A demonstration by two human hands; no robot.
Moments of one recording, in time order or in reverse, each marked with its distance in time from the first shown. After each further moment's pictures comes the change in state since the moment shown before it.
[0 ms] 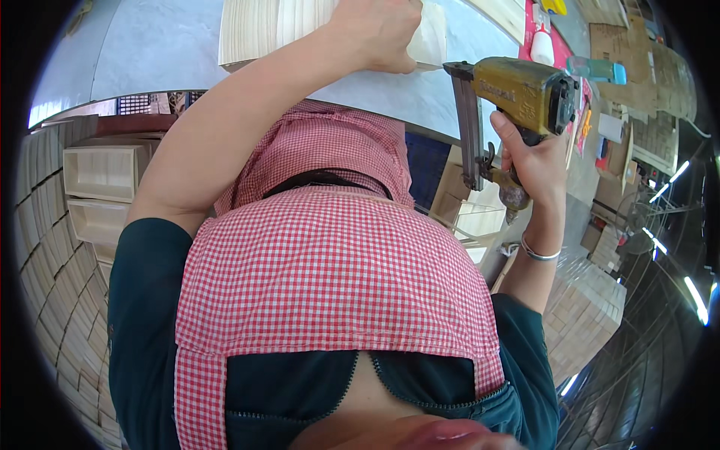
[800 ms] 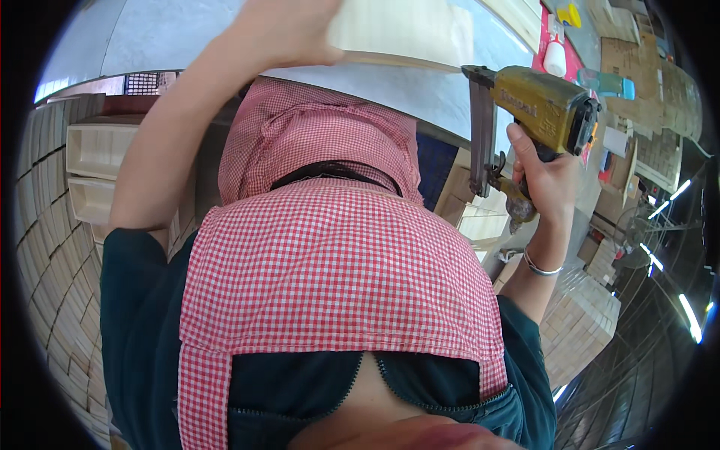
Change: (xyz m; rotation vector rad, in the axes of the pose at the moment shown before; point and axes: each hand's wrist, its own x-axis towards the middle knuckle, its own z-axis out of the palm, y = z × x) left_hand -0.076 -0.068 -0.042 -0.057 -0.279 -0.188; right_hand -0.017 -0.014 0.010 0.017 0.069 0.033
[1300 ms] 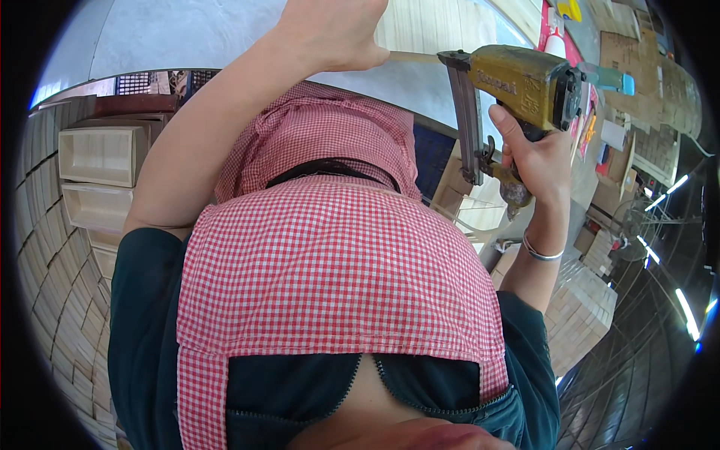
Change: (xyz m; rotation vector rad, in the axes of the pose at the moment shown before) left_hand 0.018 0.037 0.019 -0.035 0.179 0.031; right_hand 0.014 -0.008 0.013 -0.104 -0.120 -0.042
